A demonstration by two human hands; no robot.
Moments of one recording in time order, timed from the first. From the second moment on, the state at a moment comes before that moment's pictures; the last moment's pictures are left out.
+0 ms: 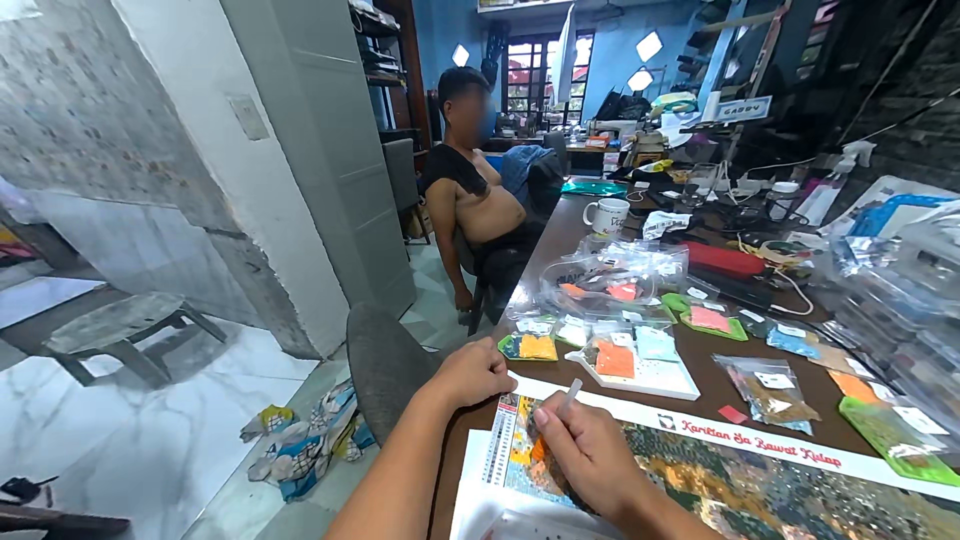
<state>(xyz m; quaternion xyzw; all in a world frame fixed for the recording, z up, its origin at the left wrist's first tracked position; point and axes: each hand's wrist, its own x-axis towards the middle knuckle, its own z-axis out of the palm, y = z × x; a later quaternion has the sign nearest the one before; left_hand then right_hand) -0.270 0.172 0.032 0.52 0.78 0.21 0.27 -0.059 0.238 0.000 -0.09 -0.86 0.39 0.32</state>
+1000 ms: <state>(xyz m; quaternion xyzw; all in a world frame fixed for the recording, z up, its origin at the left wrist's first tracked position) -0.270 0.172 0.032 0.52 0.79 0.20 0.26 -0.056 0.234 0.018 -0.10 -0.88 0.38 0.26</state>
